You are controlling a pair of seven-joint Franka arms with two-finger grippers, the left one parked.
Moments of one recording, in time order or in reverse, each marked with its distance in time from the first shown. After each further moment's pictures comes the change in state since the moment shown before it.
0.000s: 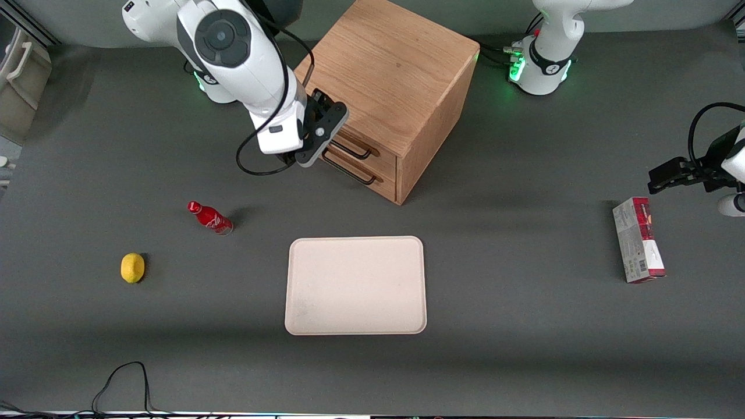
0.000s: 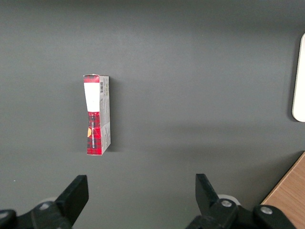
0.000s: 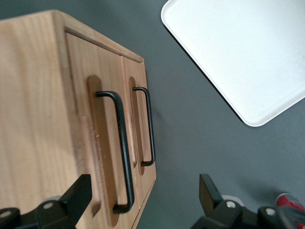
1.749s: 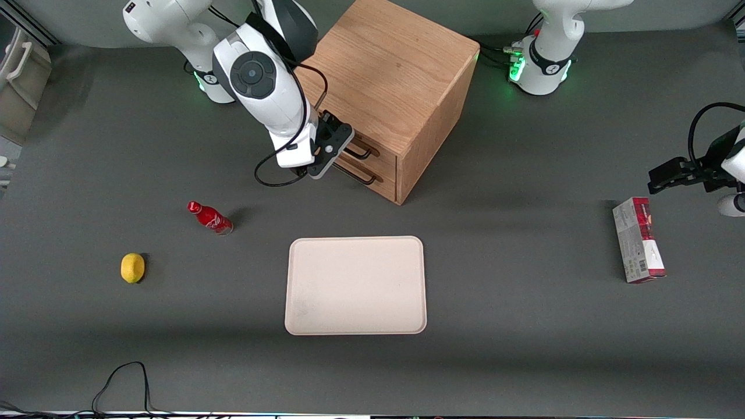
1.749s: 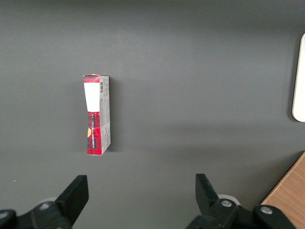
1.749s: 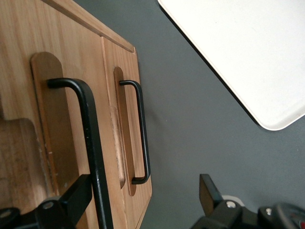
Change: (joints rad) arm 0.055 -0.027 -0.020 -0.247 0.000 0.238 -0.009
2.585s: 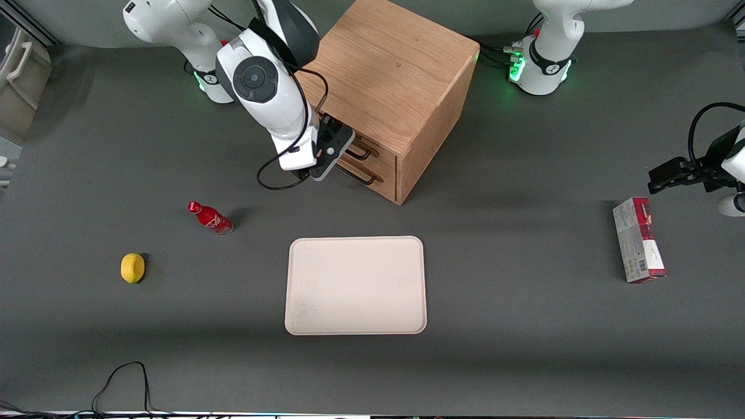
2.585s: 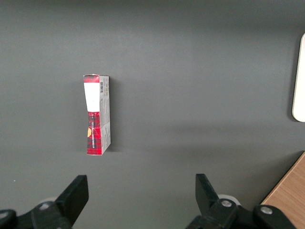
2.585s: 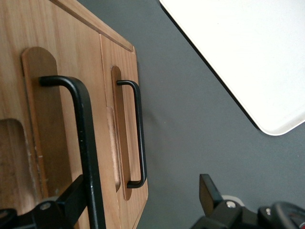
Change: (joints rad) arm 0.000 0.008 0.000 -0.021 0.000 0.033 -0.031
